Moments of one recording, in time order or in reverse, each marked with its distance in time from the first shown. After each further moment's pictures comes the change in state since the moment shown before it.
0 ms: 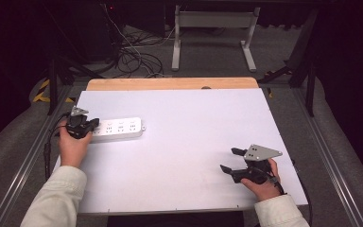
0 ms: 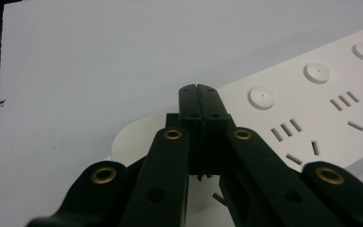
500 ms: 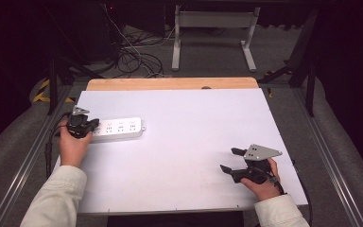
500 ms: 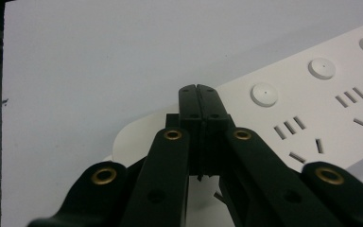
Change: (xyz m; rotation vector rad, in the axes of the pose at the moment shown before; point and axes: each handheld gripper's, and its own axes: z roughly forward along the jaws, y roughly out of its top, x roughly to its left) left arm -0.001 0.002 0.002 0.011 0.003 0.001; right arm 0.000 0.000 0.001 0.004 0.003 0.003
